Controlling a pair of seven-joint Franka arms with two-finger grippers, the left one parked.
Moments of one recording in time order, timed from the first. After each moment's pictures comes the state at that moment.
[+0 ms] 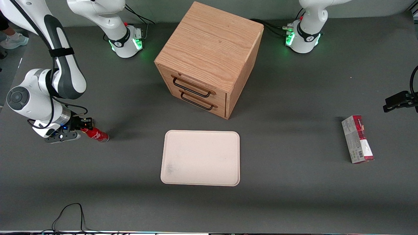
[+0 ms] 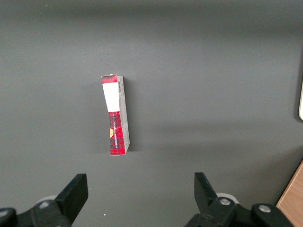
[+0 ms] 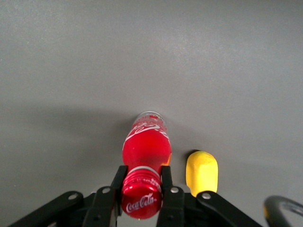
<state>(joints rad) 0.04 0.20 -0.14 -2.12 -0.02 2.30 -0.23</state>
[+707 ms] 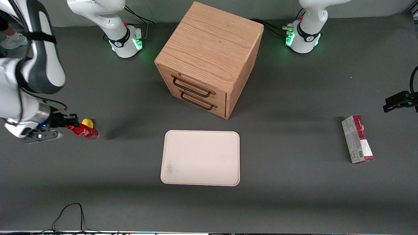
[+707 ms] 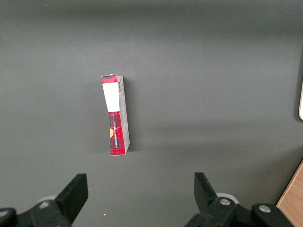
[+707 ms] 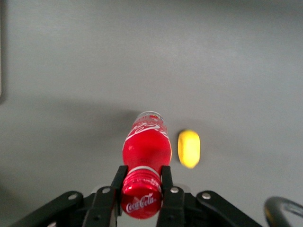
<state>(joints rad) 0.04 0.14 -0.14 -1.82 -0.02 1.86 -0.23</state>
